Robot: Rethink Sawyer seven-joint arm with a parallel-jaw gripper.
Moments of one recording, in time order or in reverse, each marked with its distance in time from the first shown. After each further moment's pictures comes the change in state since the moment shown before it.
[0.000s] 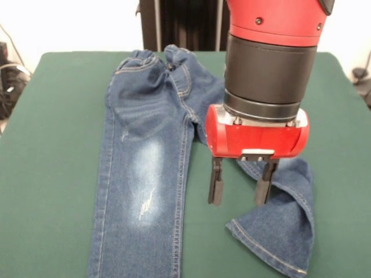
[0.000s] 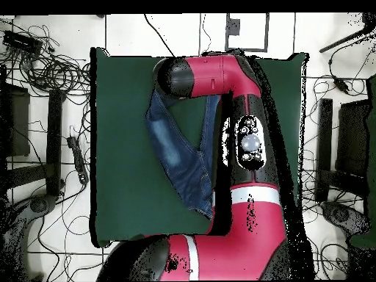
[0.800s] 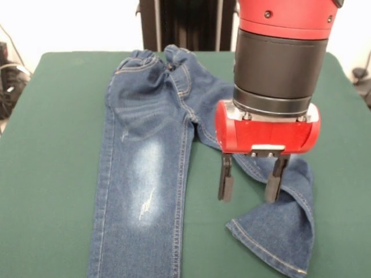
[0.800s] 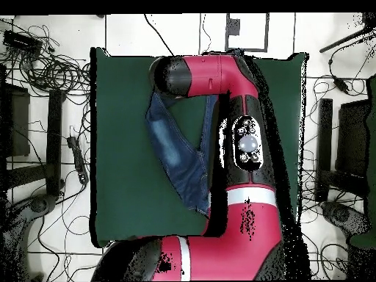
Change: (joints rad) arm 0.018 0.000 -0.030 0.000 0.067 0.000 0.000
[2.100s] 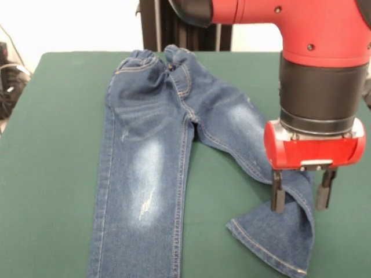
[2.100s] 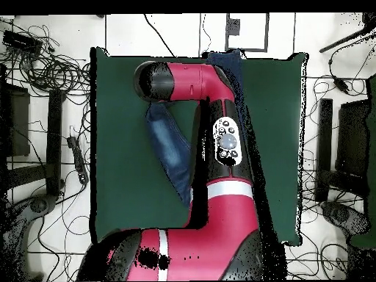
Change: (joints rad) arm 0.062 0.065 -0.034 0.020 0.170 -0.073 0.000
